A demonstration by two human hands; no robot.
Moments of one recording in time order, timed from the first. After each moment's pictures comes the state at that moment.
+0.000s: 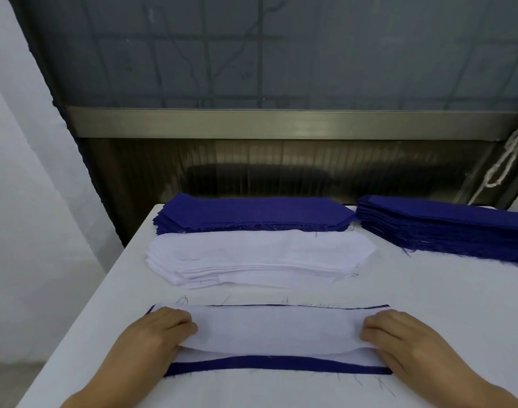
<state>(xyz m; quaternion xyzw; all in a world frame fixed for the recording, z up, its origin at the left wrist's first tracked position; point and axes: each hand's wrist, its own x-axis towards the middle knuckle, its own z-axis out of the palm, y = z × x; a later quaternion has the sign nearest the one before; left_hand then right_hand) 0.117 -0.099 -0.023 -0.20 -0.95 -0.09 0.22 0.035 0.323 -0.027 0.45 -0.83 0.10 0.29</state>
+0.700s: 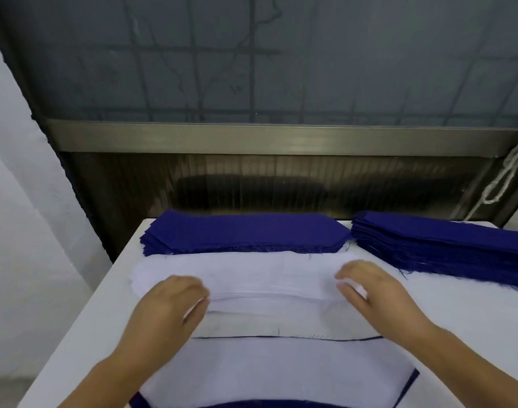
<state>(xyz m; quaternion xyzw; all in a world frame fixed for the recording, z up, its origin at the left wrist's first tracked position) 0.049 -0.065 0.024 -0.11 -0.95 -0.15 0.24 -0.046 0.290 0.029 0.29 -0.92 0.24 0.15</state>
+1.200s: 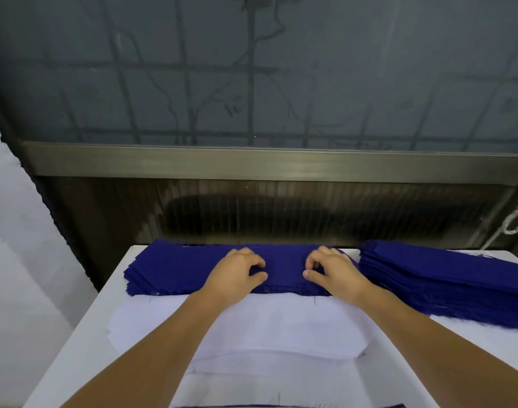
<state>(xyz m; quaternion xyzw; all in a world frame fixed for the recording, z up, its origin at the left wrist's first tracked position) -0.137 -0.010 0.042 -0.06 -0.97 -0.23 0.03 -0.202 0.230 0.025 0.25 -0.95 0.19 0.00</state>
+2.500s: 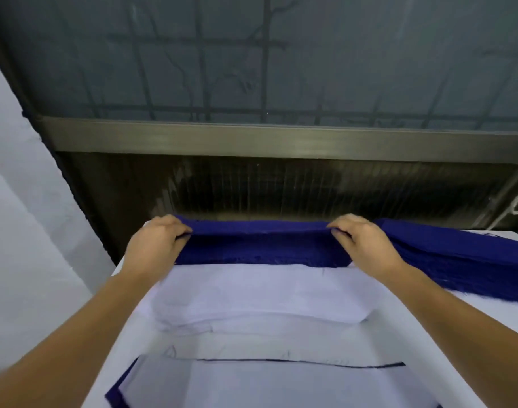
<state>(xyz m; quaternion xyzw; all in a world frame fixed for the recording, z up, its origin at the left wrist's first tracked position) -0.077 -0.135 0.065 0.01 -0.97 -0.07 0.21 -0.167 0.241 0.072 0.24 -0.94 0.20 0.14</state>
